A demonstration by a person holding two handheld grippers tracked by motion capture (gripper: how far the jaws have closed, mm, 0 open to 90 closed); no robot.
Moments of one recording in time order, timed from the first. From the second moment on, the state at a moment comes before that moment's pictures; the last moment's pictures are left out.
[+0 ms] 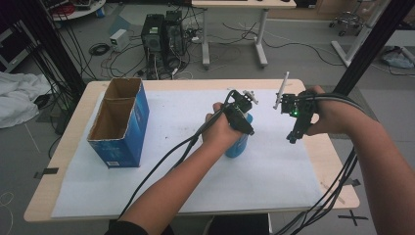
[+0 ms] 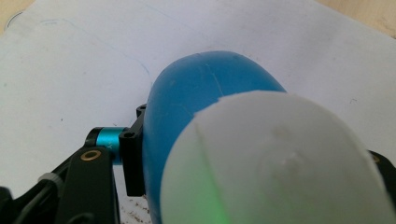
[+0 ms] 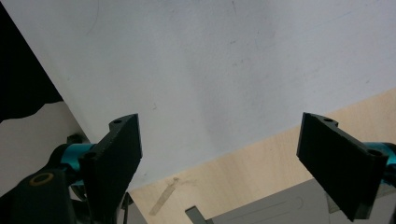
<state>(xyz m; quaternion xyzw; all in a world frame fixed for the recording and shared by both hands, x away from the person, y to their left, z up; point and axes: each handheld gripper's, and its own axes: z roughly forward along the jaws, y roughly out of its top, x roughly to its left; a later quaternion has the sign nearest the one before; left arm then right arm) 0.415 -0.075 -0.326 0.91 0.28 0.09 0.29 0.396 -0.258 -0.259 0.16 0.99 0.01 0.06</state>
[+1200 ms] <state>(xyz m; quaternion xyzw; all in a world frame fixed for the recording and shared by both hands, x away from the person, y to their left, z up) 0.406 -0.054 -0.292 0.94 0.21 0.08 0.27 0.396 -0.253 -0.261 0.16 0.99 0.00 0.05</state>
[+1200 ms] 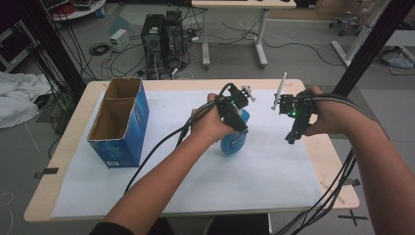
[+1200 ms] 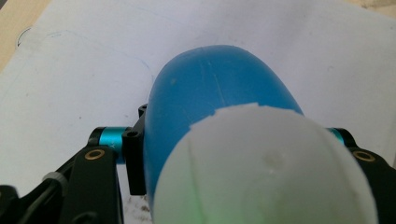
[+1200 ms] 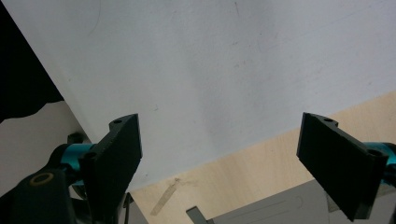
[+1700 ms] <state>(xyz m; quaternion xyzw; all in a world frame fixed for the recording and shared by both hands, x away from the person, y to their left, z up) 0.396 -0.022 -0.268 0.96 0.12 0.08 0.25 0.394 -0.243 -0.259 0.15 0.99 0.00 0.05</state>
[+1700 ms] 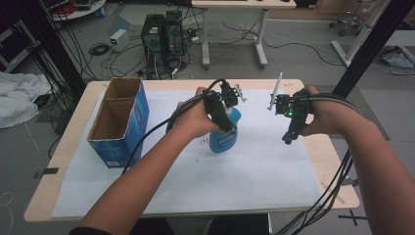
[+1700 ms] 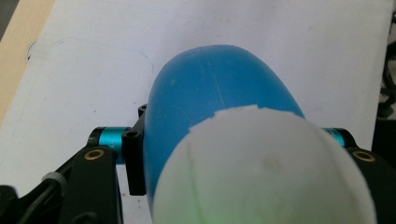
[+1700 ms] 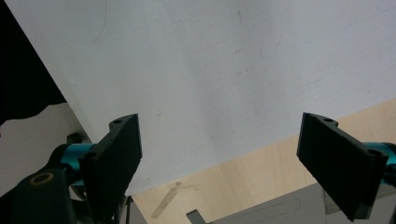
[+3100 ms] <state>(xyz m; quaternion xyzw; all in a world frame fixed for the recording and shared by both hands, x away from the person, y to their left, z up) 0.378 0.017 -0.284 0.96 -0.14 -0.01 0.22 0.390 -0.230 -0.260 0.15 0.99 0.00 0.05</state>
